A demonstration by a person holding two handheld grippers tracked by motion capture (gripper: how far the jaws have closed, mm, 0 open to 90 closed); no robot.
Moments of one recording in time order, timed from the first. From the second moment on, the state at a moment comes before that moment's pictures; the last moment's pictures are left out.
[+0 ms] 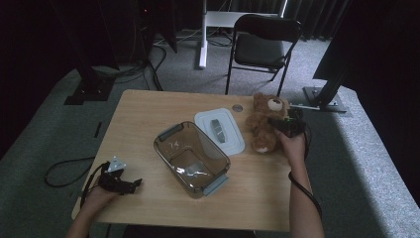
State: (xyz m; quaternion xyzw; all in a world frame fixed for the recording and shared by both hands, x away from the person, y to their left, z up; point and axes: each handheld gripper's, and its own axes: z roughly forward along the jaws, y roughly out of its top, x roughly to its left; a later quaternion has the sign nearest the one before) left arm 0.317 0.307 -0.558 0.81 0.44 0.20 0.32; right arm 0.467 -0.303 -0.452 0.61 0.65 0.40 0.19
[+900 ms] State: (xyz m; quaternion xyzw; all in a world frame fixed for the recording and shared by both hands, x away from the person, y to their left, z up) left arm 0.317 0.307 -0.558 0.81 0.44 0.20 0.32; right arm 0.492 -0.301 -0.492 0.65 0.67 0.33 0.13
